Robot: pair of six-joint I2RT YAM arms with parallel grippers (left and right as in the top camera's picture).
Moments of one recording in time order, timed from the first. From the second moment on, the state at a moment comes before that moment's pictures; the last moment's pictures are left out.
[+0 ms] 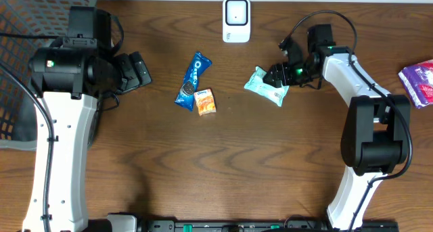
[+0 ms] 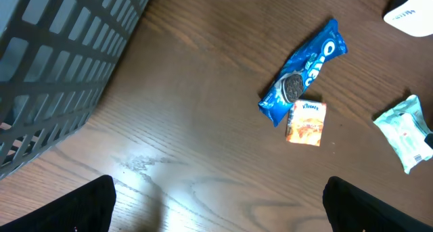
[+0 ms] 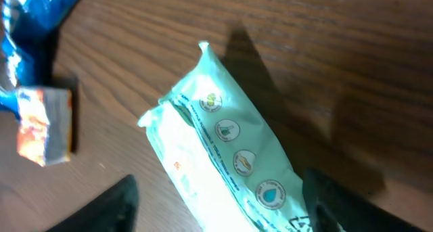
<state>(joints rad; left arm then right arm) -0.06 1.50 1.76 -1.44 -0.04 -0.46 0.06 2.09 1.49 -0.69 -0.55 -0.11</state>
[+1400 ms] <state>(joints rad) -0.06 1.50 1.76 -1.44 -0.04 -0.46 0.06 2.12 1.42 -0.63 -0.53 -0.01</state>
